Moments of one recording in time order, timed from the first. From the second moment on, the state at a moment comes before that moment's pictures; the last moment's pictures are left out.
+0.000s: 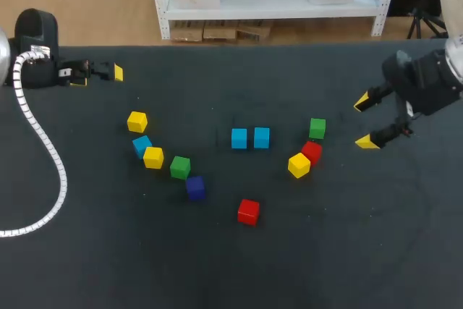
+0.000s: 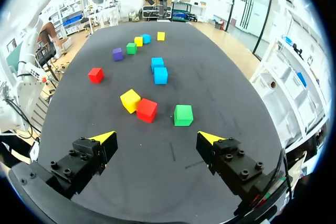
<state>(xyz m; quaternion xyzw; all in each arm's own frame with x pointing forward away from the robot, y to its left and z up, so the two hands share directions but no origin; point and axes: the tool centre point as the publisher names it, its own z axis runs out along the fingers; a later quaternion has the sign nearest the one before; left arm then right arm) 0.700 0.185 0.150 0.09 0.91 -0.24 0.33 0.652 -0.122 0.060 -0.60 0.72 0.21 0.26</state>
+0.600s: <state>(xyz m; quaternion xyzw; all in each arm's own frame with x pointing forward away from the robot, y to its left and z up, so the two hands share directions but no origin) 0.677 0.212 0.144 0.27 0.88 -0.20 0.33 0.652 -0.121 0.060 -0.60 0.72 0.21 0.26</state>
